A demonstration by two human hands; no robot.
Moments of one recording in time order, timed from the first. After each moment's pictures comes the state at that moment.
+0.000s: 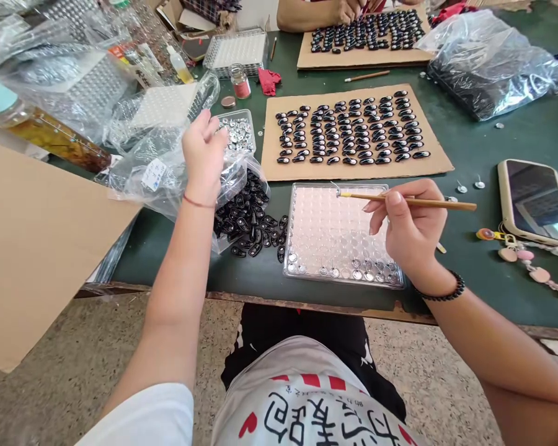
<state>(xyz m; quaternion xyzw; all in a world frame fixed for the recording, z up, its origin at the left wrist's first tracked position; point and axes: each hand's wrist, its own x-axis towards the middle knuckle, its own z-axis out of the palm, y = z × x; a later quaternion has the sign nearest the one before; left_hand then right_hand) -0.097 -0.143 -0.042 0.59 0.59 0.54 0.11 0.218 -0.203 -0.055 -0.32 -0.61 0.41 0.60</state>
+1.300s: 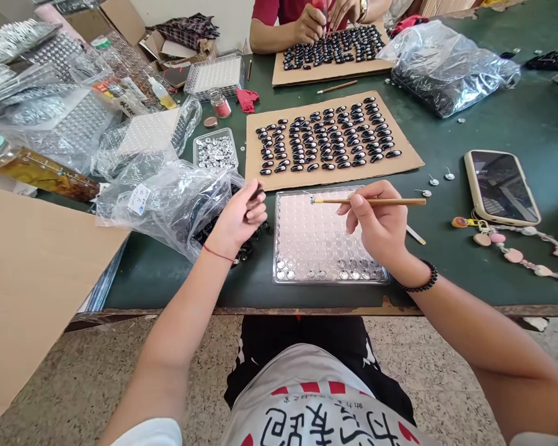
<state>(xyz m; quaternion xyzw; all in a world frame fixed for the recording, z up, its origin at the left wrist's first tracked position) -0.008 -0.199 -0.041 0.36 0.52 0.52 0.58 0.217 -0.203 -0.053 -0.29 -0.64 0.40 0.59</state>
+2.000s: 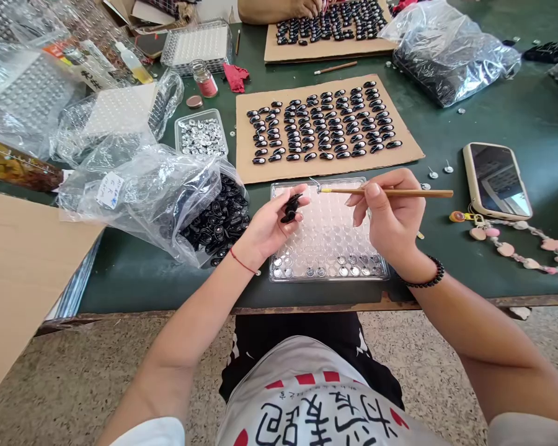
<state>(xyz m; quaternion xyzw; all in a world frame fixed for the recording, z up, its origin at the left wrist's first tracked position) 0.039 -0.210 -0.055 0.18 0.37 0.48 0.77 0.219 -0.199 -0.051 -0.32 -0.64 0.35 0.60</state>
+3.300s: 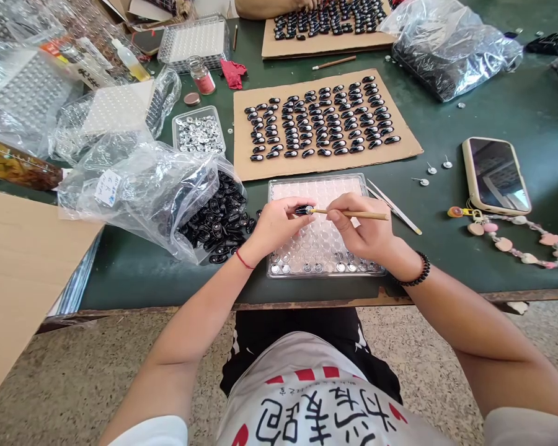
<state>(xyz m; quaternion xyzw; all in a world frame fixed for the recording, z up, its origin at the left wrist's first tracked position) 0.048 -0.217 -0.062 0.59 0.54 0.35 0.48 0.222 -0.205 -0.055 -0.28 -0.83 0.18 0.44</state>
